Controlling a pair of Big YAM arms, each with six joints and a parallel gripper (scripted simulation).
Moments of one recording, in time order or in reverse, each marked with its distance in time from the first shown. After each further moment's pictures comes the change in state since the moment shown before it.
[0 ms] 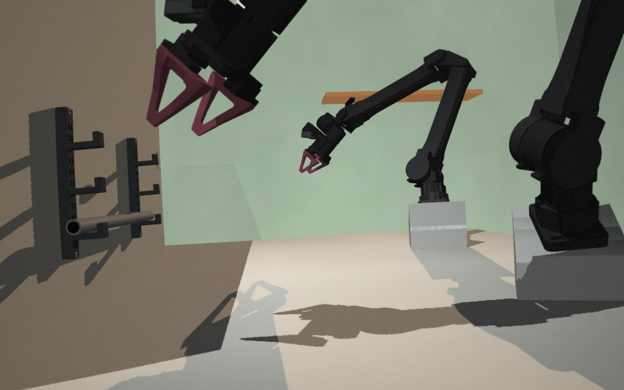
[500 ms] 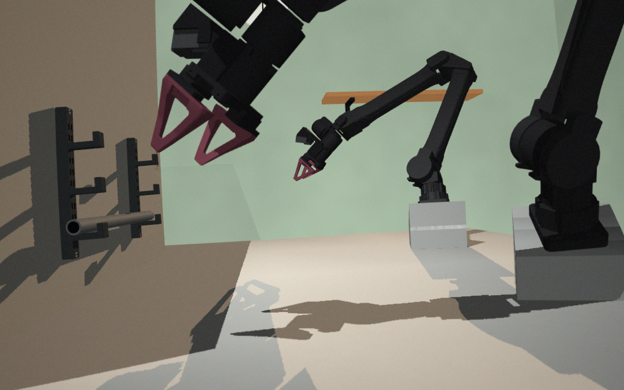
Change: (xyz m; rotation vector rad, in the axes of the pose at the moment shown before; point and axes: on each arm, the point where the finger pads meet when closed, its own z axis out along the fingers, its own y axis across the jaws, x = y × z) left arm 0.014 -0.021 0.028 -0.070 0.023 0.084; right arm 0.016 0.062 0.020 0.022 -0.035 -0.111
